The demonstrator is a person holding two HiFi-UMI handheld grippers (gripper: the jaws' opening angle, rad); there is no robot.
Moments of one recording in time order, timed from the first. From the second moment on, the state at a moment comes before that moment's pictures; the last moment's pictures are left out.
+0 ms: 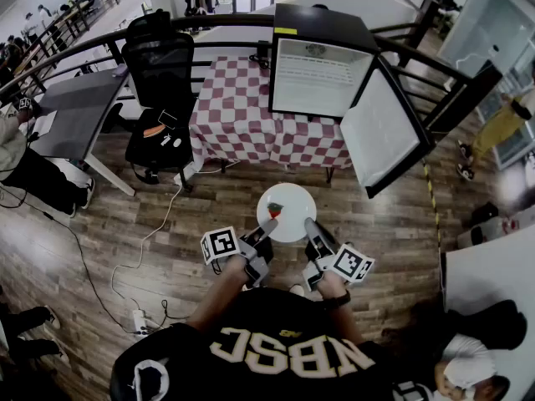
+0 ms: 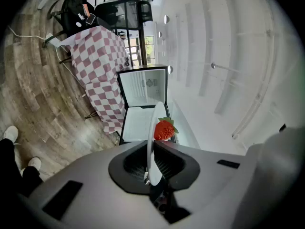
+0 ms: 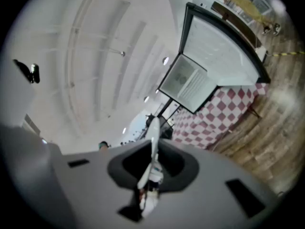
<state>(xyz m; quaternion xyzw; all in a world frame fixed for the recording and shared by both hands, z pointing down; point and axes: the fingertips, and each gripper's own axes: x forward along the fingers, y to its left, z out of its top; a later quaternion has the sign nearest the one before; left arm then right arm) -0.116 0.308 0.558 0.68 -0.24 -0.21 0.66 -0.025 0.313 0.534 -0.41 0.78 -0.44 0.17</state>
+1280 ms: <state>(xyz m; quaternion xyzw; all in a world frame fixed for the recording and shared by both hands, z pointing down) -0.089 0.141 0.569 0.66 -0.26 -0.23 0.66 0.001 0.136 0.554 -0.37 0.77 -0.47 0.20</state>
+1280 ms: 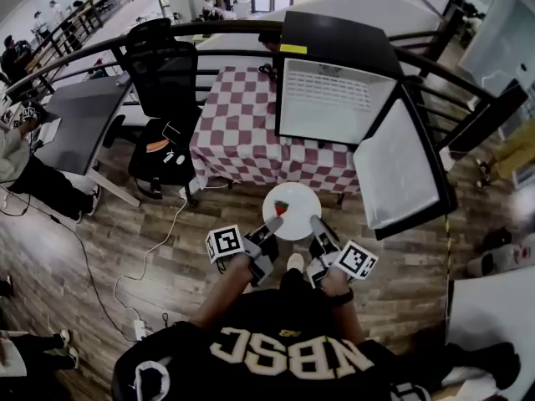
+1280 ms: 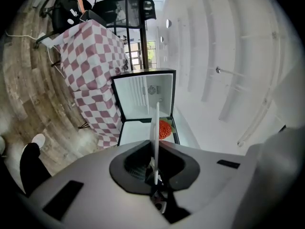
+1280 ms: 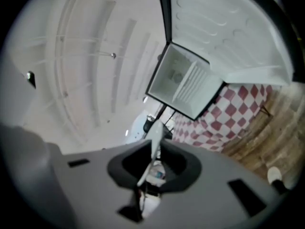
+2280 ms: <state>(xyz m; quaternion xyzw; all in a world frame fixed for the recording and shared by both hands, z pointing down) -0.029 -0.017 0.578 0.63 -0.33 -0.25 0.66 0.066 -0.033 0.572 -0.34 0.77 -0.51 0.17</state>
